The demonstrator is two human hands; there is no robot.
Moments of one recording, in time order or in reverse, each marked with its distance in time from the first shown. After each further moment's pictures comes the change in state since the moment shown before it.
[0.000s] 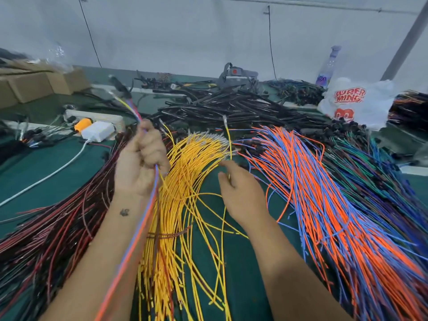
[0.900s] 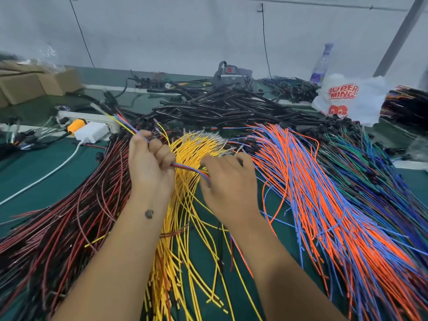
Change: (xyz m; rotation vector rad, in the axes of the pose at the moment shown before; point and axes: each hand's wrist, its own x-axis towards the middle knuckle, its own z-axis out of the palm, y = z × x) left_hand 0.028 -0.036 0.000 0.430 0.366 0.684; right_hand -0.007 -0.031 -0.005 -0.486 0.325 -0.420
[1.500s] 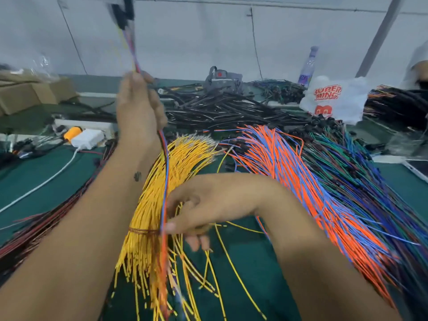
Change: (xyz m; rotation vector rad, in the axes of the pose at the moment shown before) left_hand -0.003 0.038 0.075 0.473 -0.234 0.307; right_hand 0.038 -0.009 -0.092 0.986 -1.368 0.020
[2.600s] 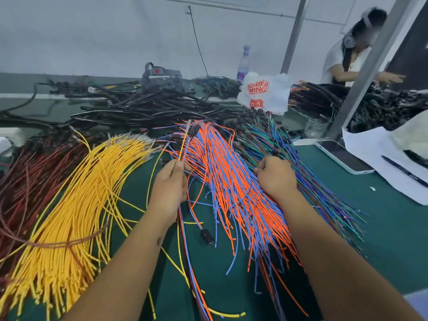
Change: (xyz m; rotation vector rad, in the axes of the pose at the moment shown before) left_hand -0.132 -0.119 0.050 0.327 -0.344 -0.459; right_hand -0.137 0.188 -0.038 -0.341 1.297 0.851
